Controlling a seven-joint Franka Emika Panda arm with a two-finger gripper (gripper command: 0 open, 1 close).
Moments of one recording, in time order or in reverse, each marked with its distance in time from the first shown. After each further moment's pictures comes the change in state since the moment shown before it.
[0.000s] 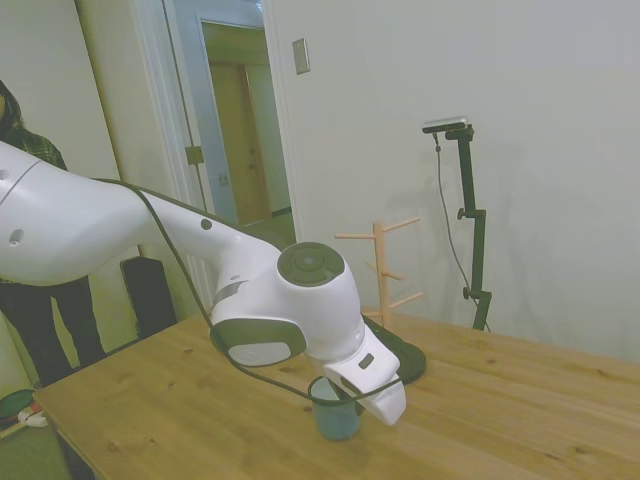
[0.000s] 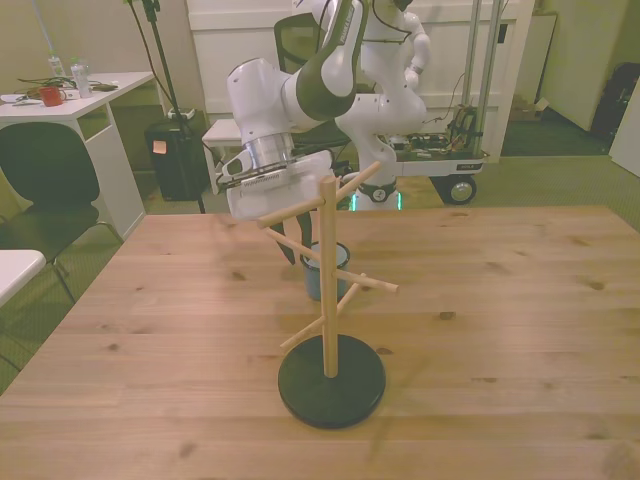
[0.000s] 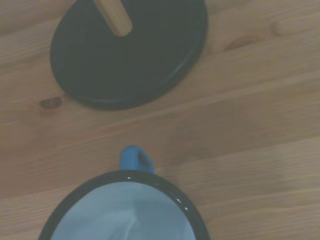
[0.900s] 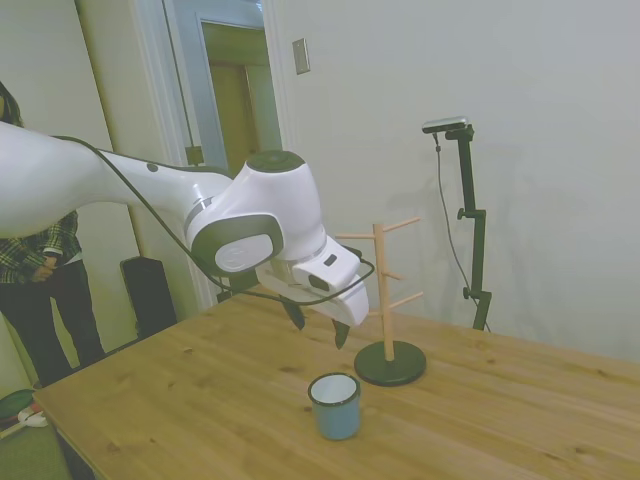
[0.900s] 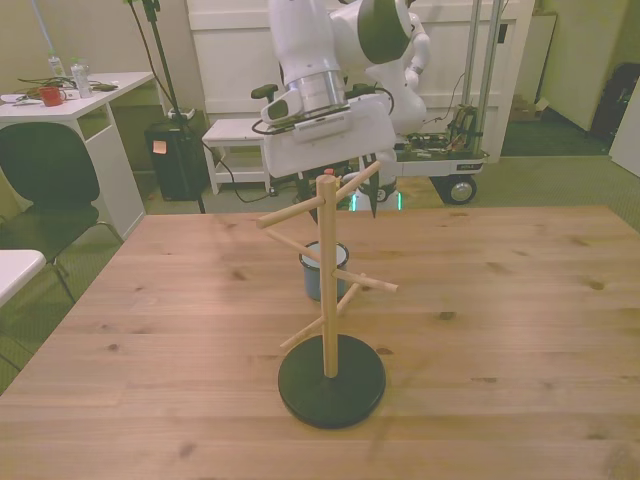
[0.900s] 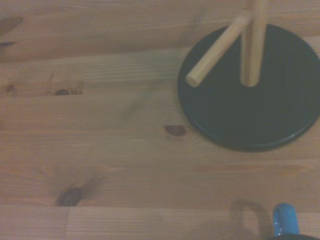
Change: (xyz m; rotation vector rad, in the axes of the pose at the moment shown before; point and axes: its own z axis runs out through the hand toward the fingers) arm -0.052 -0.129 -0.043 -0.057 -0.058 -0.174
